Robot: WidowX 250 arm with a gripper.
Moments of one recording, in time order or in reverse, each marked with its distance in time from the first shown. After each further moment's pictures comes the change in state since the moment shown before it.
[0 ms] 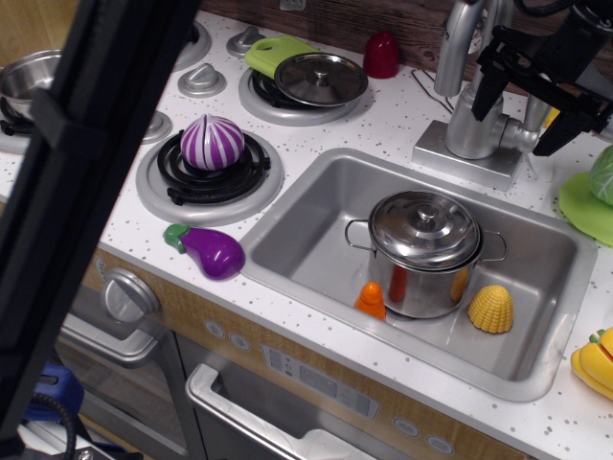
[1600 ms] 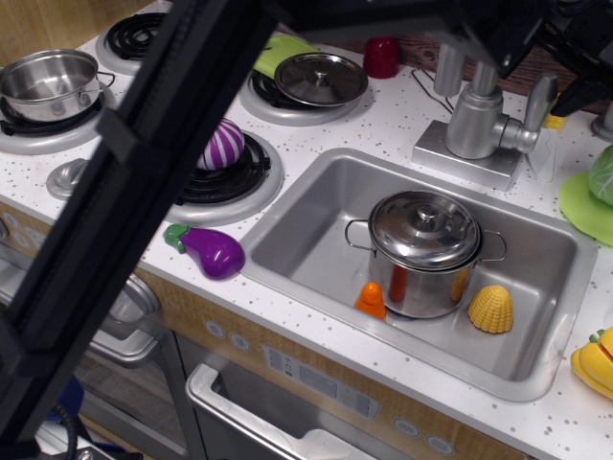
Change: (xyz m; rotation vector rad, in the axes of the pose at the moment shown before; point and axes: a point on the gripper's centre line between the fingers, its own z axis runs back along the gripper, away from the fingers) arm 0.049 -0.002 0.009 0.106 -0.196 0.016
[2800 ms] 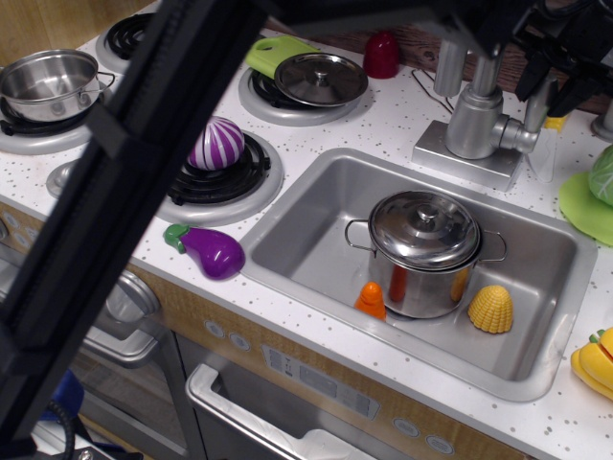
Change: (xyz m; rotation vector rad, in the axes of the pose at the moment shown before) arm -0.015 -0.010 -0.007 -0.110 0.045 0.085
